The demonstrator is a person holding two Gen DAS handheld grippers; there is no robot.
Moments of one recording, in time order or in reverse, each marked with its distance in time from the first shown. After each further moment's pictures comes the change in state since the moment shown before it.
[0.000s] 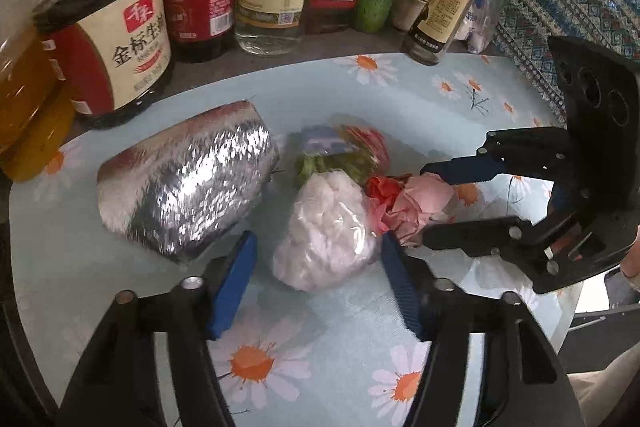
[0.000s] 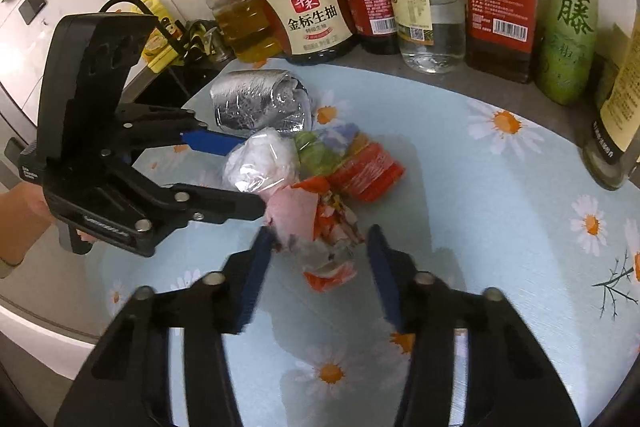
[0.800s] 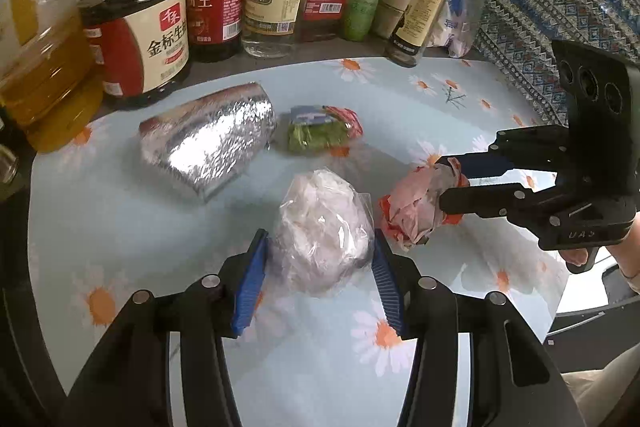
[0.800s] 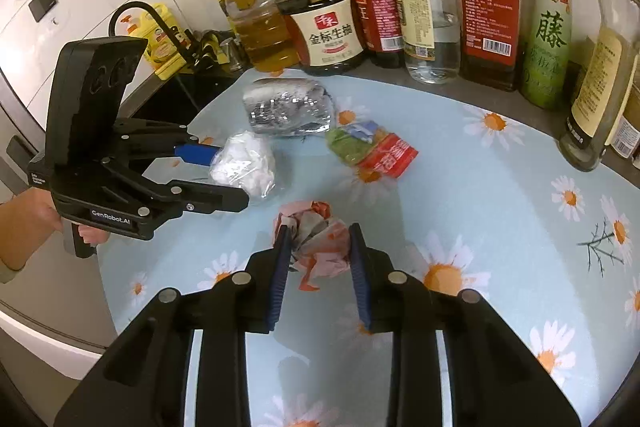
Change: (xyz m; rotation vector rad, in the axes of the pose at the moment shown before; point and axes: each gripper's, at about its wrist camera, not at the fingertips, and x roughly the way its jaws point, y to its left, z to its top) left arm -0.043 -0.007 -0.043 -0.001 -0.070 -0.005; right arm -0.030 0.033 -0.022 -0.010 -0.064 -0.046
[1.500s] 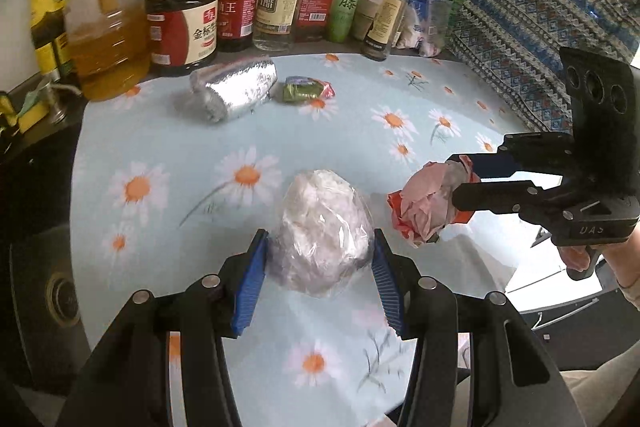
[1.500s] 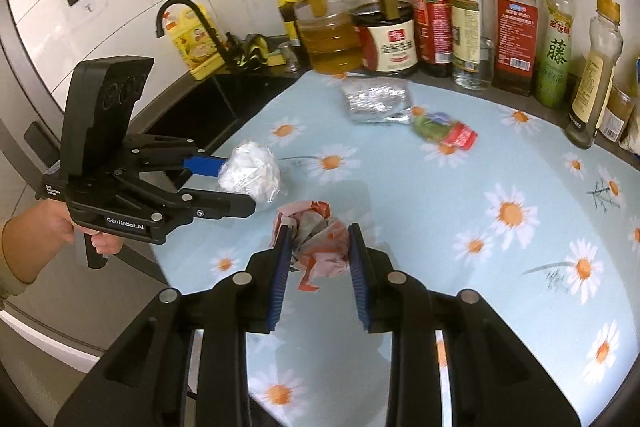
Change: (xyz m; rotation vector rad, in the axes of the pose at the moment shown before) left arm -0.084 -0.020 -0.088 -0.006 -0.073 0.000; right arm -0.043 0.109 -0.047 -0.014 -0.064 -0.004
